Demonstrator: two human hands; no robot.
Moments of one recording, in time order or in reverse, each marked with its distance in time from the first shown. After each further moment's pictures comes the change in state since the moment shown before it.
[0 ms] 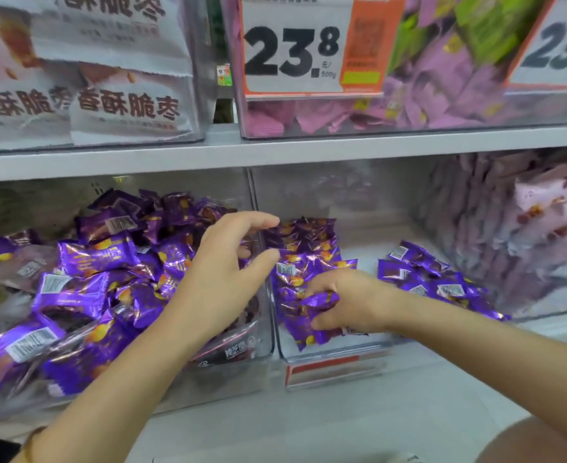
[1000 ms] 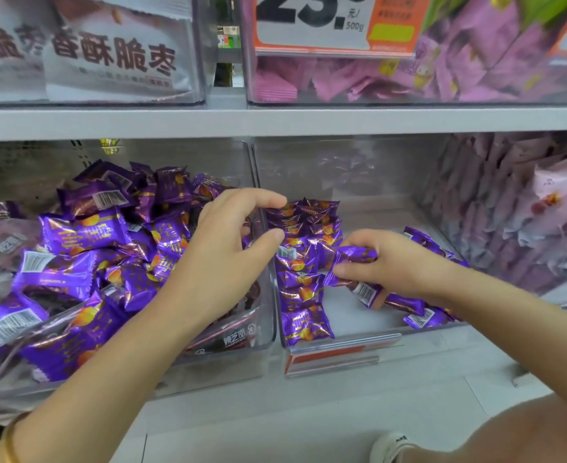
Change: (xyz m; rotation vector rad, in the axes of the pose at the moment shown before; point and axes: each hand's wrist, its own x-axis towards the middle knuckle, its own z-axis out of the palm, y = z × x) left_hand 0.002 -0.003 0.000 -0.021 -0.014 -0.044; right_hand -0.006 0.023 -0.023 0.430 0.084 0.128
